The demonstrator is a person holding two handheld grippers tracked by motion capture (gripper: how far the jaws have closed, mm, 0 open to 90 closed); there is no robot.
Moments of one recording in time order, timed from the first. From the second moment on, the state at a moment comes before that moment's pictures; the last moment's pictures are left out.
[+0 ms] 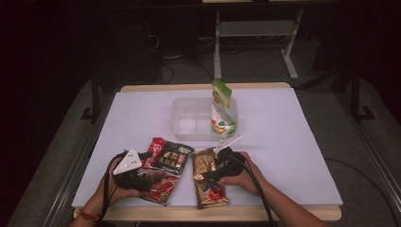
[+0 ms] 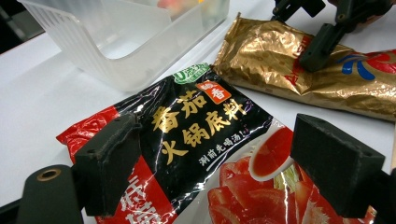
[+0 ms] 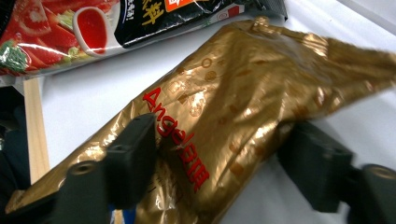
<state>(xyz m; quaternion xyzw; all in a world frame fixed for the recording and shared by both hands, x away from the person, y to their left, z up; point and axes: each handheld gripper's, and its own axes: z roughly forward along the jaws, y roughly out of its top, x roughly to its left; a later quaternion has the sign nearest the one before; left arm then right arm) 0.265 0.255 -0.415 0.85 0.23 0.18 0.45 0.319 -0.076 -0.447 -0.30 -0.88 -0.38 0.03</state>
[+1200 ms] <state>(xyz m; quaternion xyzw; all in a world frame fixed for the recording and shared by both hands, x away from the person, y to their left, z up) 0.271 0.273 -0.408 0.82 0.26 0.19 0.47 0.311 -0.107 -0.421 -0.28 -0.85 -0.45 -0.01</state>
